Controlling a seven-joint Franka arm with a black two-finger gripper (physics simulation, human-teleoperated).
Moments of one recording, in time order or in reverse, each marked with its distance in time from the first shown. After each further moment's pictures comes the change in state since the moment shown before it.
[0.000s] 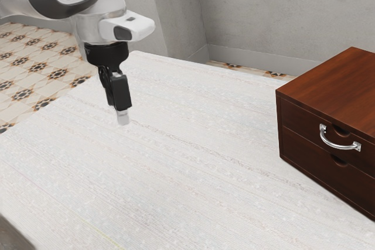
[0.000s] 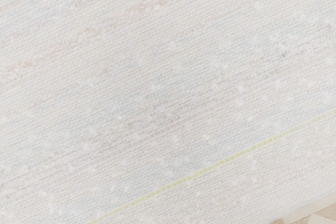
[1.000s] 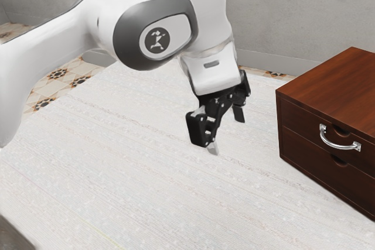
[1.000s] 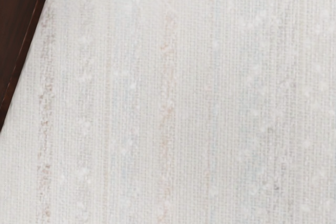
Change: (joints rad) arm -0.124 0.074 -0.234 -0.079 0.004 0.399 0.744
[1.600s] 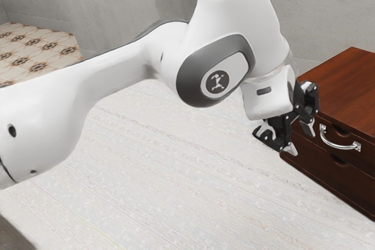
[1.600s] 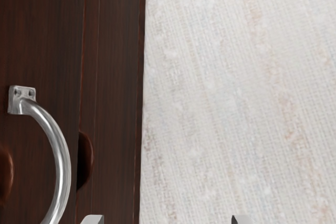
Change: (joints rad) arm -0.090 0.151 -0.003 0.026 -0.006 0.352 0.216
